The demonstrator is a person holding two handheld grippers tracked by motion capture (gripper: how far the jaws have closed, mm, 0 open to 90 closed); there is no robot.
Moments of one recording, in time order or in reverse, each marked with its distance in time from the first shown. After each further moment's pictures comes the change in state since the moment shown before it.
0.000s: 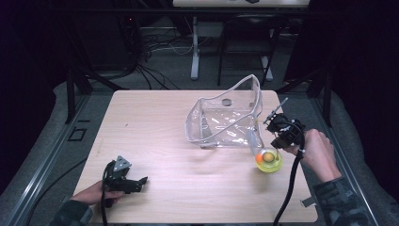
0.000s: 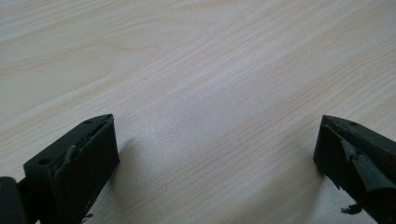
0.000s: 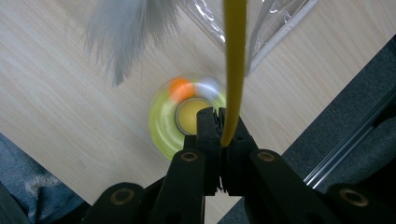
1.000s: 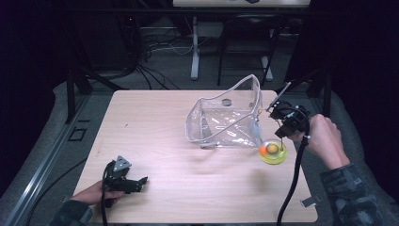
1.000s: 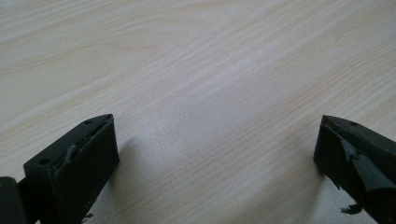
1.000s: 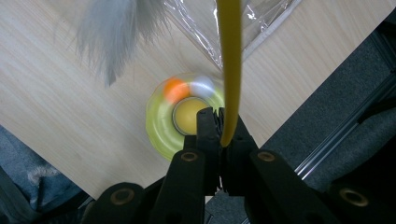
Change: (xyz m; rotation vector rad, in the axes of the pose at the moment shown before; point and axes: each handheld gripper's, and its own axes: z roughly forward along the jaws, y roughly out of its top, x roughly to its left) left arm 0.000 0.000 0.000 -0.001 0.001 0.000; right arm -0.016 0.017 -0.030 0.024 -0.017 -0.014
